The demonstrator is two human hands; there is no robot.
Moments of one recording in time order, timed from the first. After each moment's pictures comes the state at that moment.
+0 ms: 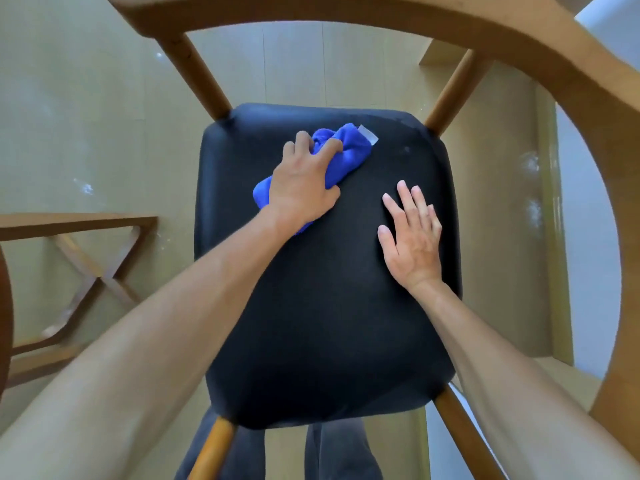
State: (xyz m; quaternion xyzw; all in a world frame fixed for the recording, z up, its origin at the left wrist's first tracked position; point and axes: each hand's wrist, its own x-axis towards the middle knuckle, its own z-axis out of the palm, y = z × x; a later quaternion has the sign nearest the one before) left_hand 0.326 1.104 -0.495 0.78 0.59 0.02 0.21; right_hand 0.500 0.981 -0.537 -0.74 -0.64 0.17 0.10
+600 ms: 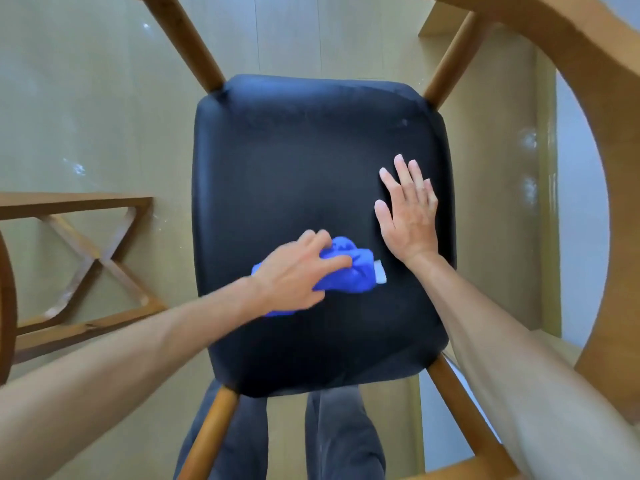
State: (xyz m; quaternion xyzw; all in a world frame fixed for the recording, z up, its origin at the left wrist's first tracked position) left_hand 0.277 0.981 -0.481 0.91 0.30 -0.10 0.28; right_hand 0.502 0.981 -0.537 -0.74 -0.65 0.17 0.09
